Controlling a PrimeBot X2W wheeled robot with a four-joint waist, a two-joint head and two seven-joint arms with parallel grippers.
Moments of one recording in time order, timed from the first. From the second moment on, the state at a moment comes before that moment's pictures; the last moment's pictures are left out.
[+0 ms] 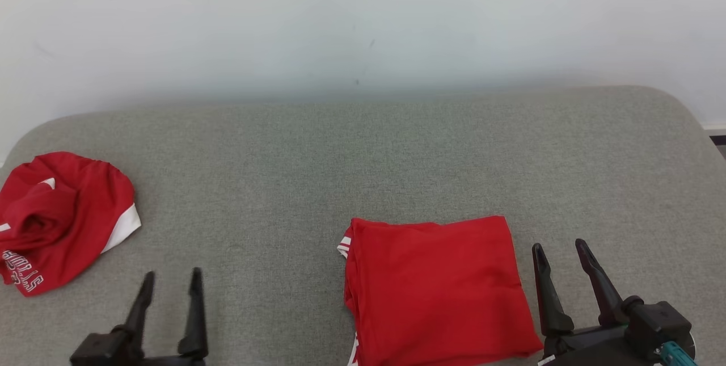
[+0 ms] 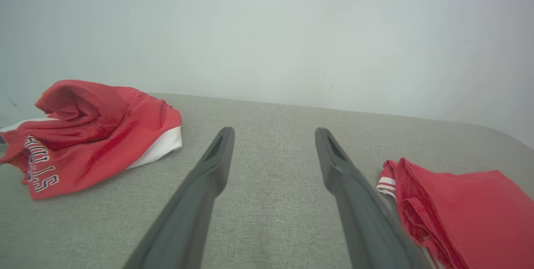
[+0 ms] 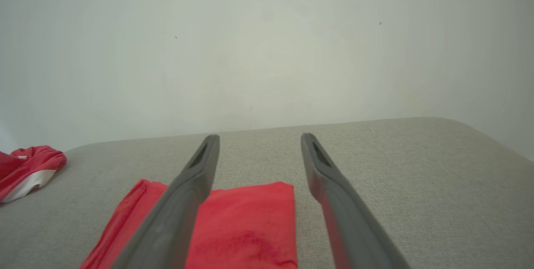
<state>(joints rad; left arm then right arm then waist) -0.02 0.11 -0.04 0.16 -0.24 -0.03 -0.26 -0.03 -0.11 0.09 0.15 0.25 0.13 -0.26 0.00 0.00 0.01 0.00</state>
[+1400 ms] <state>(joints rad) 0.07 0.08 0.07 0.11 -0.14 -0.06 -0.26 0.04 -0.12 0.10 0.18 0.23 0.13 -0.26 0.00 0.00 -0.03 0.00</state>
